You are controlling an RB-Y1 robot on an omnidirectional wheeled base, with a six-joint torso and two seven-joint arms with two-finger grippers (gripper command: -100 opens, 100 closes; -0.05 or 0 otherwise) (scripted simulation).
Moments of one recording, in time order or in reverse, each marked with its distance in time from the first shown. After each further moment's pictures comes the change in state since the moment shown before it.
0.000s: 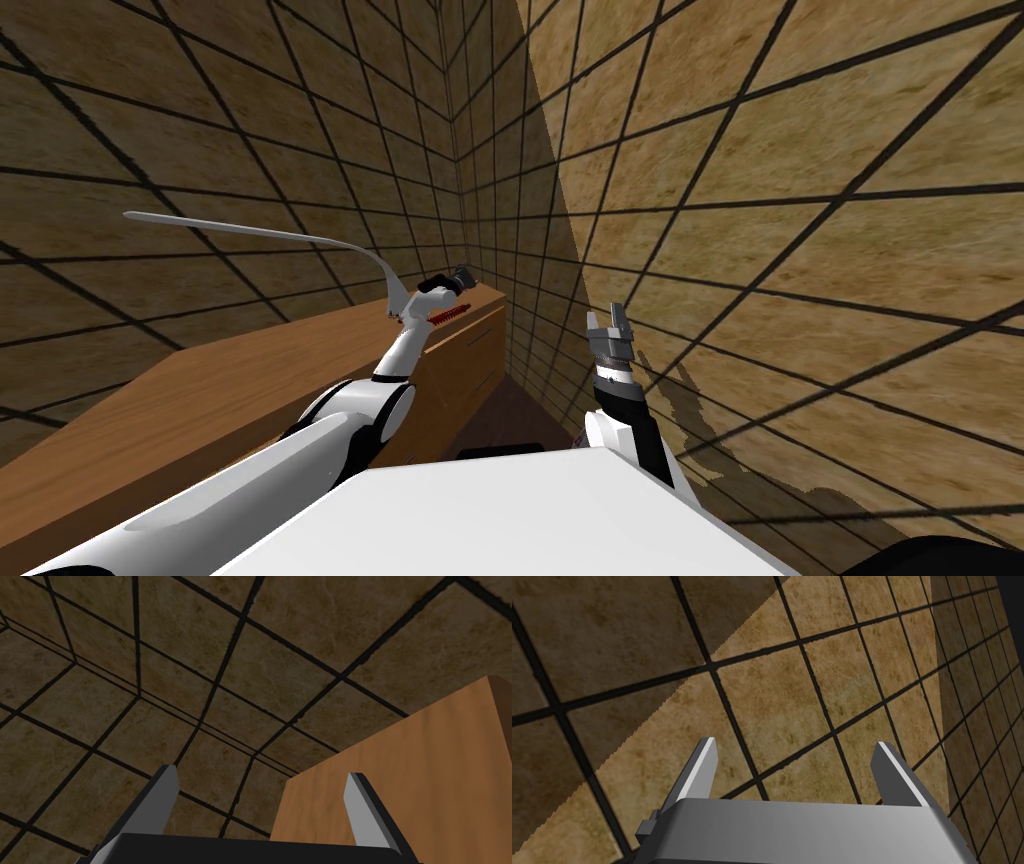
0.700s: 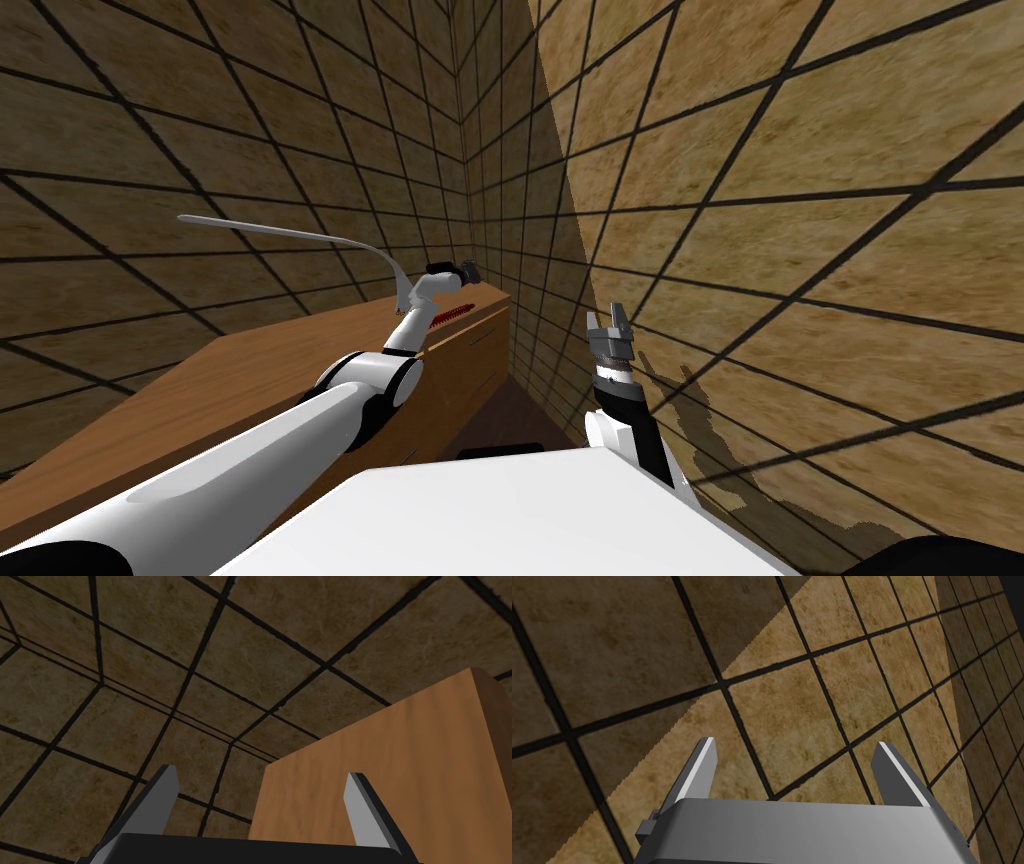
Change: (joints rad) left arm -0.194 0.017 0.003 0.170 0.032 0.167 0.028; right arm 0.000 0.000 0.000 0.000 0.000 0.000 0.000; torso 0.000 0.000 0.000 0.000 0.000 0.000
